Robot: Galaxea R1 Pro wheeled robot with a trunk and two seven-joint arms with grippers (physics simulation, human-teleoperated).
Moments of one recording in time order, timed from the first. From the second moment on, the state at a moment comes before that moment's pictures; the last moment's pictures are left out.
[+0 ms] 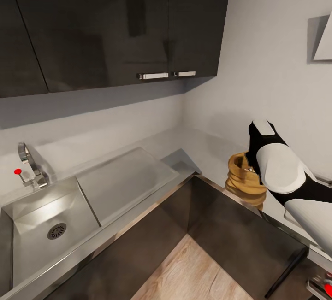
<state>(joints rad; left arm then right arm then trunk) 0.01 0.01 0.01 -0.05 0.00 -0.01 0.01 -1.46 -0.02 -0.79 -0.39 -0.55 0.23 -1.42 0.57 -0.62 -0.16</state>
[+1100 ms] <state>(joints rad) 0.01 0.01 0.00 -0.05 0.00 -0.01 0.01 -1.46 -0.03 -0.90 -0.40 -0.58 0.19 -1.48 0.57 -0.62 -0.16</state>
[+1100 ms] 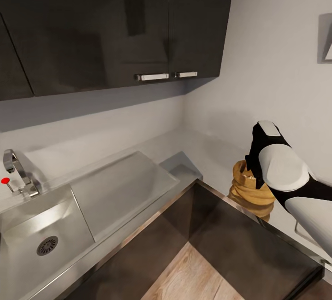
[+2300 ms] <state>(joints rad) 0.01 0.01 0.00 -0.05 0.00 -0.01 0.01 -1.46 -0.06 -0.90 -0.43 -0.58 0.19 -1.48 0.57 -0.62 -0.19</state>
